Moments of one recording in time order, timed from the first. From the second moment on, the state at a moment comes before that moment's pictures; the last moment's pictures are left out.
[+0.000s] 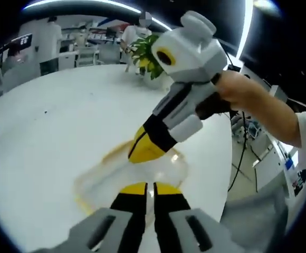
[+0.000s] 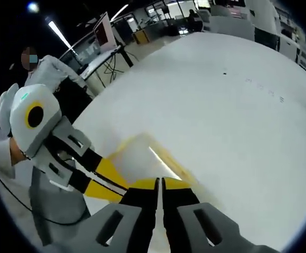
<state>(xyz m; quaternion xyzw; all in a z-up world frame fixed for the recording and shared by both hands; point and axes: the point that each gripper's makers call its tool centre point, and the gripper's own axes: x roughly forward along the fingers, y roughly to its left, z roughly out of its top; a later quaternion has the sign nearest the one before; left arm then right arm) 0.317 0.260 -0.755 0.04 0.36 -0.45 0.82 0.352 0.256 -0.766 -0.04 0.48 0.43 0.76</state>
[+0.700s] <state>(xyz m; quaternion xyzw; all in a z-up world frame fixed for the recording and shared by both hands) 0.291 0.249 -0.756 0.02 0.37 -0.48 0.79 0.366 0.261 -0.767 -0.05 0.47 0.41 0.78</state>
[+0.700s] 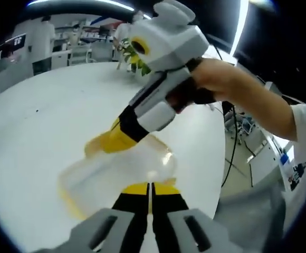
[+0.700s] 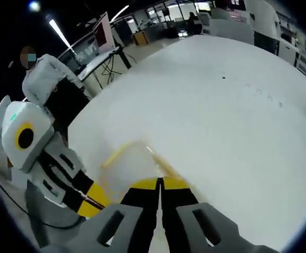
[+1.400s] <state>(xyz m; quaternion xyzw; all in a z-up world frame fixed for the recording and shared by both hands) 0.260 0.253 -0.773 0.05 0.39 -0.50 0.77 0.390 0.258 -0.771 -0.04 0.47 0.39 0.79</state>
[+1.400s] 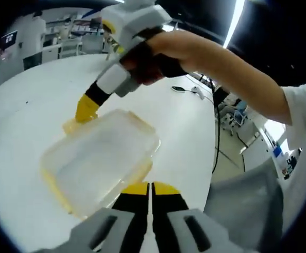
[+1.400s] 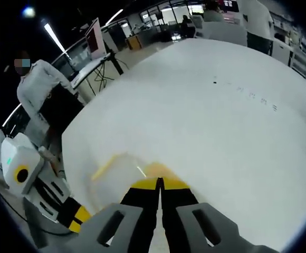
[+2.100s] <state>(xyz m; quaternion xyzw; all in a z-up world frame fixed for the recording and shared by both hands) 0.257 0.261 -0.774 0.10 0.39 -0.51 0.76 0.401 0.249 -0.766 -0.04 0.47 0.39 0.79</state>
